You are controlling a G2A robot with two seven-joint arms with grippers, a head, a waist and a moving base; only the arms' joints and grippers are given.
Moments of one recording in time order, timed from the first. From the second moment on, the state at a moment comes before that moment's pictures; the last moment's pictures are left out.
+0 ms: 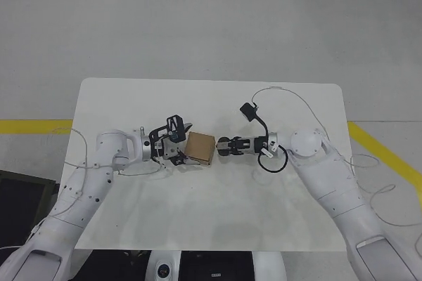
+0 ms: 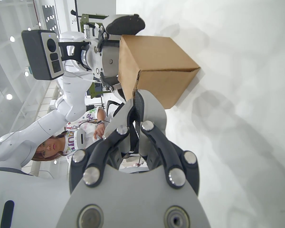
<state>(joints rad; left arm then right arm) 0.91 -1.04 -1.07 -1.34 1.29 -1.00 -0.05 -0.77 -1.24 0.97 -1.14 0.18 -0.26 1.08</state>
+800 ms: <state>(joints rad) 0.92 -0.99 -1.23 -1.39 0.89 -0.87 -0.25 -0.67 -1.24 1.09 -0.83 0.18 -0.92 0.86</state>
